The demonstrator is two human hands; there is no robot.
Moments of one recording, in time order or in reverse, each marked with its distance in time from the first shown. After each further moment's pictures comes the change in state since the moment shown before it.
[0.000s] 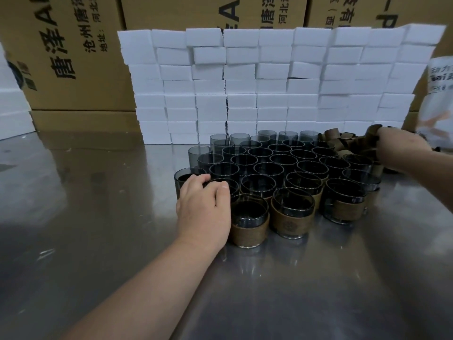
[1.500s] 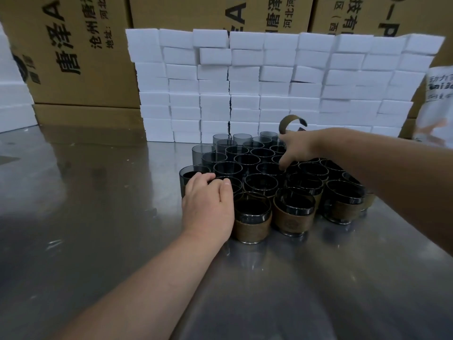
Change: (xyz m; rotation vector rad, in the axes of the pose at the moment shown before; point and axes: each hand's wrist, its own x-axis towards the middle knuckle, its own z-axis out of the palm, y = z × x) left_hand 0.002 -0.003 0.002 -0.009 0.017 0.007; right_hand -0.038 -0.159 -0.046 0.120 -0.420 -0.484
